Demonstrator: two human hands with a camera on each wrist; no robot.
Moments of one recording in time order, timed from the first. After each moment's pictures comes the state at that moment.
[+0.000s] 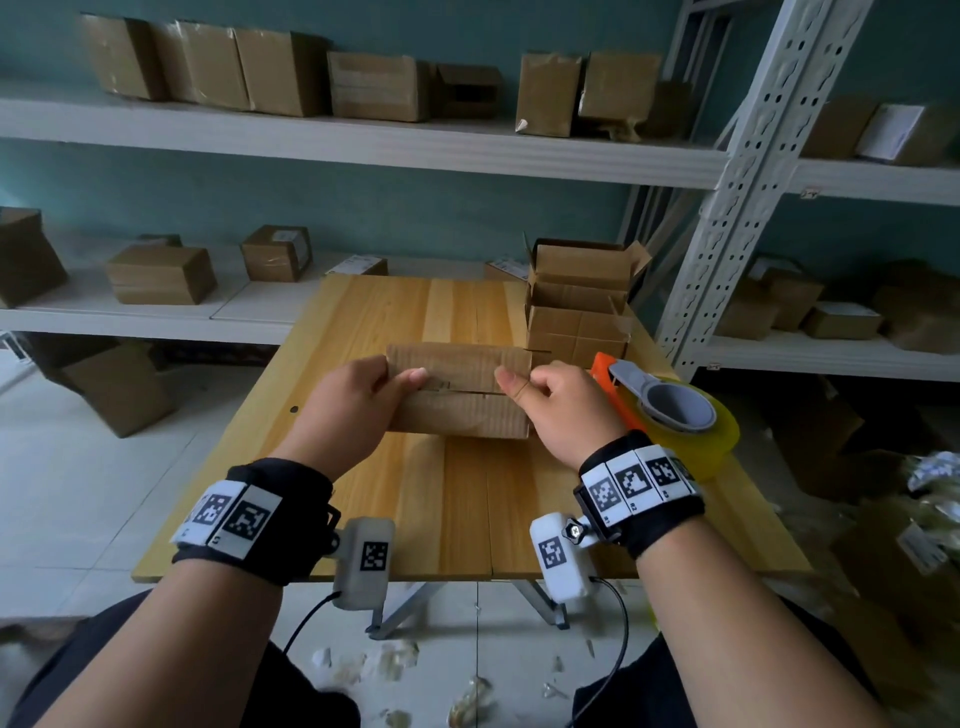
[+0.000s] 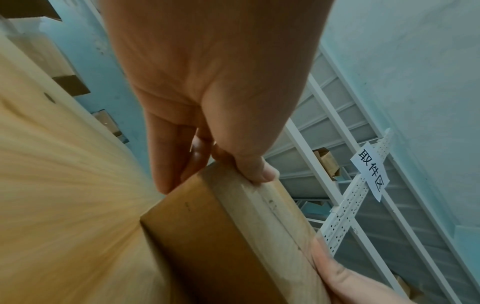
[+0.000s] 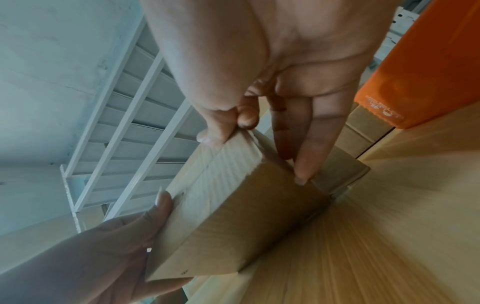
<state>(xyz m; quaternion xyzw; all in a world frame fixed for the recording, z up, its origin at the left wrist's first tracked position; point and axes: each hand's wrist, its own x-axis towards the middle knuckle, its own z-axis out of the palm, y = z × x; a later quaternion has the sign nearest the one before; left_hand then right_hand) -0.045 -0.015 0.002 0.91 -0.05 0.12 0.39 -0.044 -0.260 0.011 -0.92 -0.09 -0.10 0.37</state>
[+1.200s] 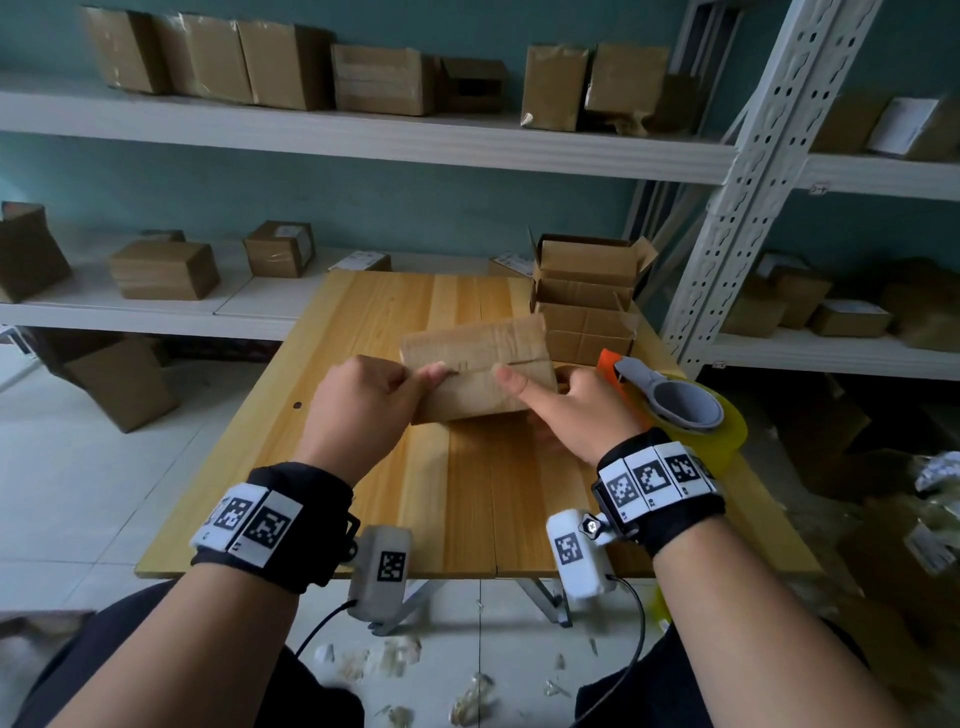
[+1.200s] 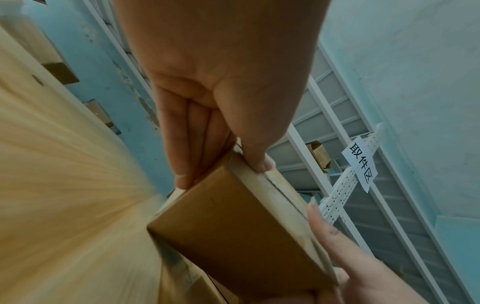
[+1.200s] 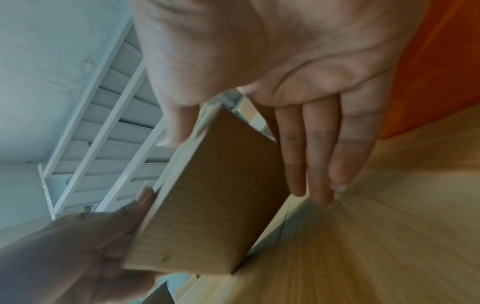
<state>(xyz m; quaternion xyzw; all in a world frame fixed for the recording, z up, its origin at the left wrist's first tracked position) -0.053 -0.028 0.001 0.90 -0.05 0.19 0.39 -0.053 -0.266 0.019 -0.93 0.00 -0.01 0.38</state>
